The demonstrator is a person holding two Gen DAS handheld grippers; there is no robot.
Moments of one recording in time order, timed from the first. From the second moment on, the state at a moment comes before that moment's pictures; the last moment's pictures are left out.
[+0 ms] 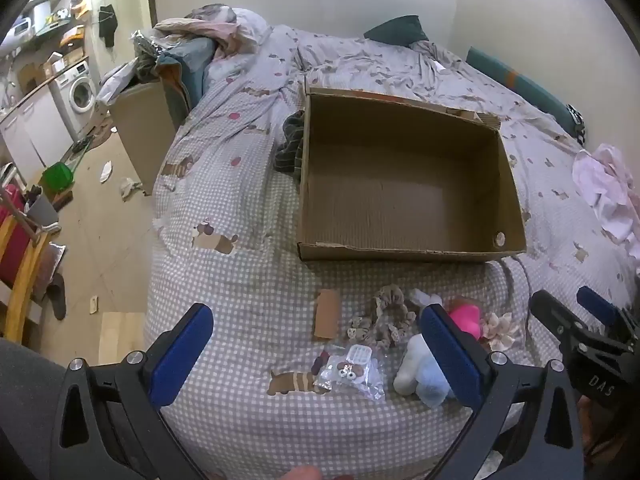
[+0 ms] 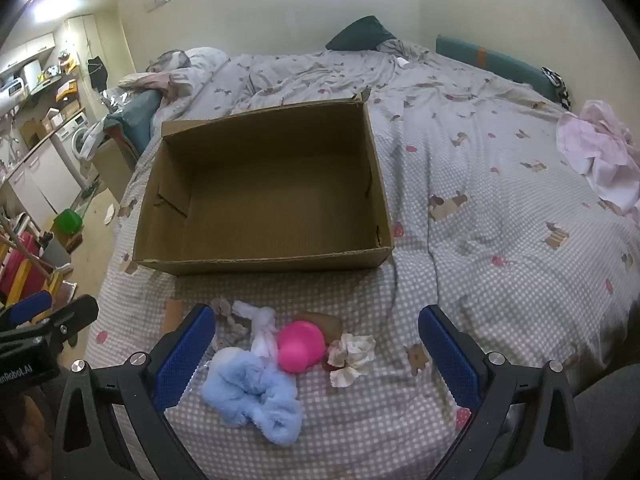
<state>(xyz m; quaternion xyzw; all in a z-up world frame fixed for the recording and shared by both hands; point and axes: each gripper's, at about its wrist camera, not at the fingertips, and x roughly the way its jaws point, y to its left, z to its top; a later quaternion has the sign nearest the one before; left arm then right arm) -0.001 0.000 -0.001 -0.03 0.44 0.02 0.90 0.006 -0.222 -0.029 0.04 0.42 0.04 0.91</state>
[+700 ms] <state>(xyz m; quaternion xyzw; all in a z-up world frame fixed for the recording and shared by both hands) 0.002 0.008 -0.007 -0.04 0.46 0.03 0.89 0.005 -0.225 -0.027 0.05 0.42 0.04 0.91</state>
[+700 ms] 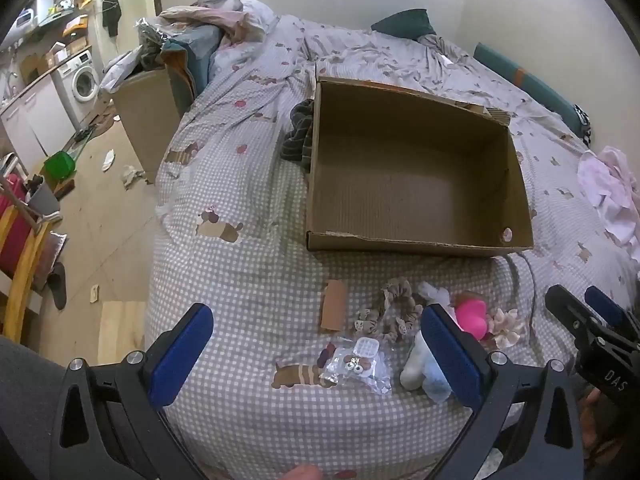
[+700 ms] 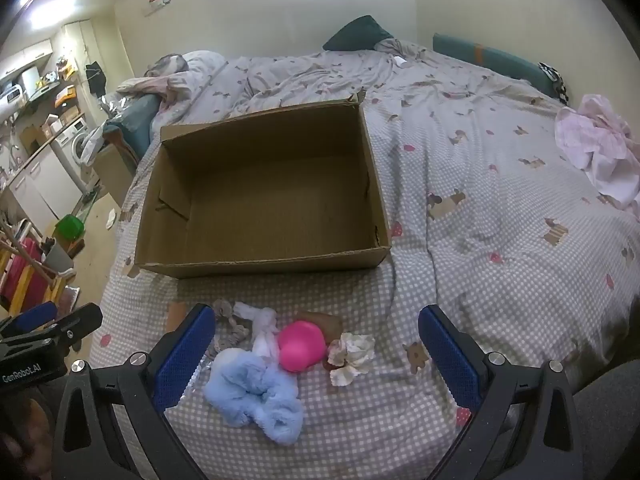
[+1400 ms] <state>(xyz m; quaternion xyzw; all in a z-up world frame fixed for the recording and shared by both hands) 0.002 0.005 -0.008 -0.04 0.46 0.03 0.89 0.006 -0.225 -0.028 0.05 0.42 0.04 0.91</state>
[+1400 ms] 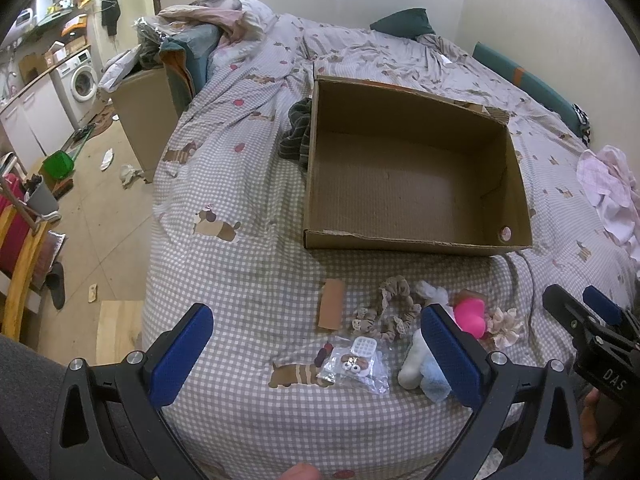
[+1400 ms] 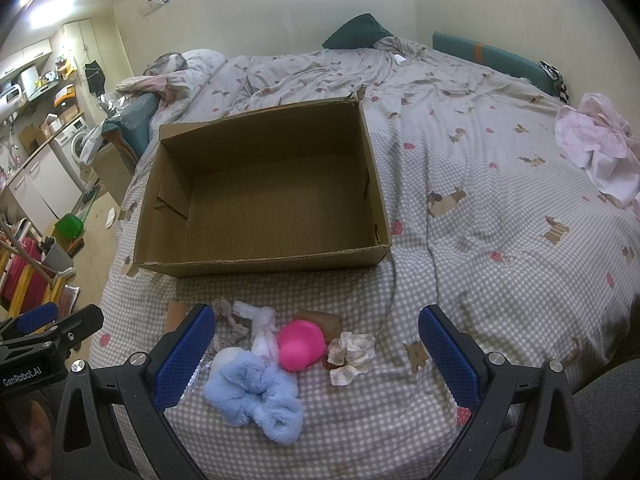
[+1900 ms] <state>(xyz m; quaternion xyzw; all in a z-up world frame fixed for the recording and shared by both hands) 0.002 0.003 -0.010 -0.04 0.46 0.03 0.88 0.006 -0.224 -0.028 0.05 0.42 0.04 0.91</state>
